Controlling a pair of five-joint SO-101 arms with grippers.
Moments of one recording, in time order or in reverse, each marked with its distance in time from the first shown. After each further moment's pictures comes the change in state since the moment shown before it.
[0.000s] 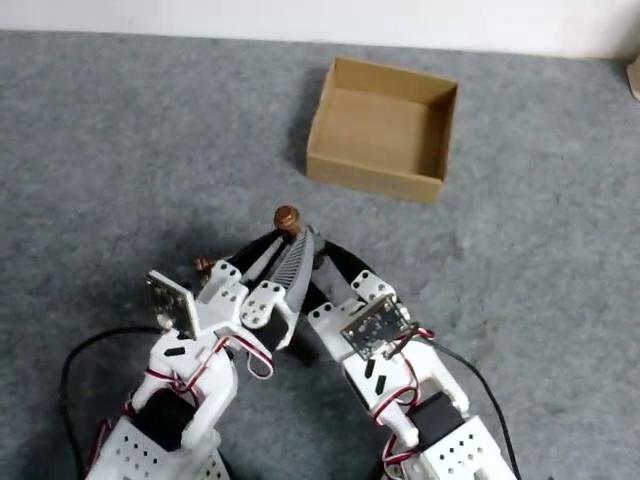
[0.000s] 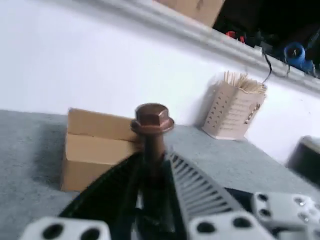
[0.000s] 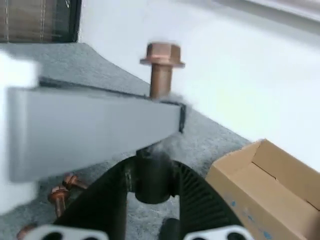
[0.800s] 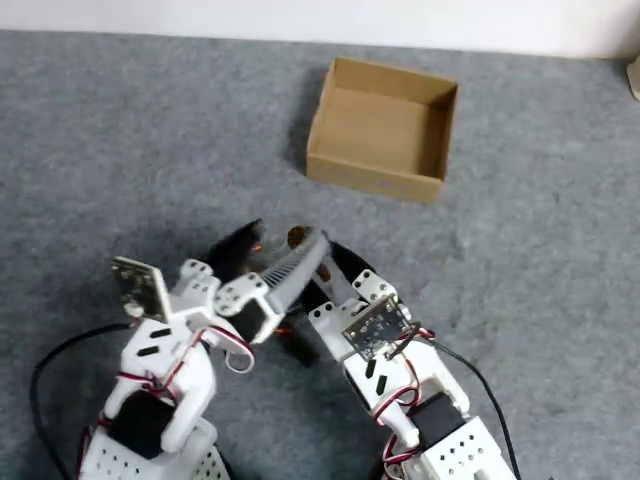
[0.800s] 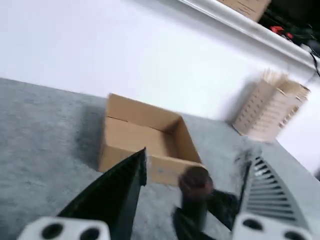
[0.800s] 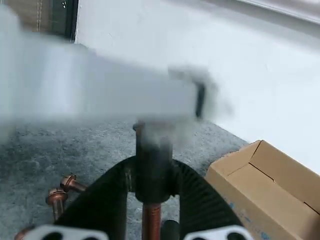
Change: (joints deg) left arm -4.7 0.6 -10.9 16.2 3.7; right arm 0.1 -0.3 0.0 -0.1 -0.1
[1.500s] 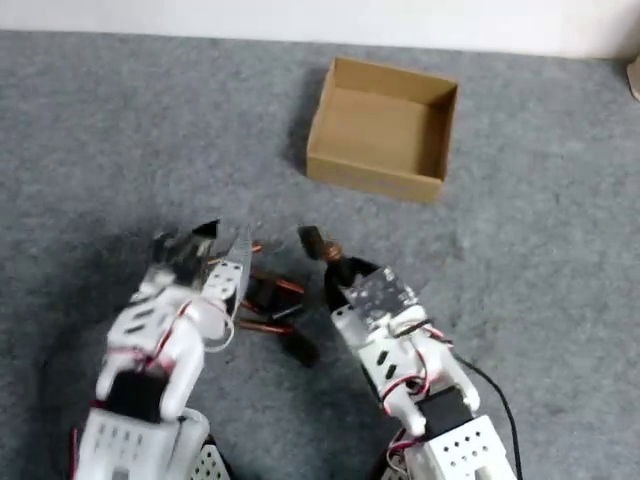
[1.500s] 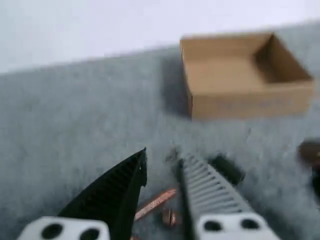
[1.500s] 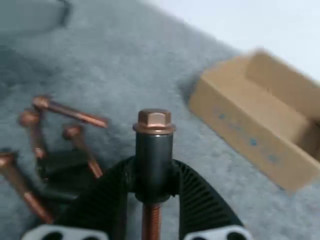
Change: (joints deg) left arm -12.3 18.1 -5.6 6.7 -26.8; right arm 9.0 3.8 -3.9 18.0 0.1
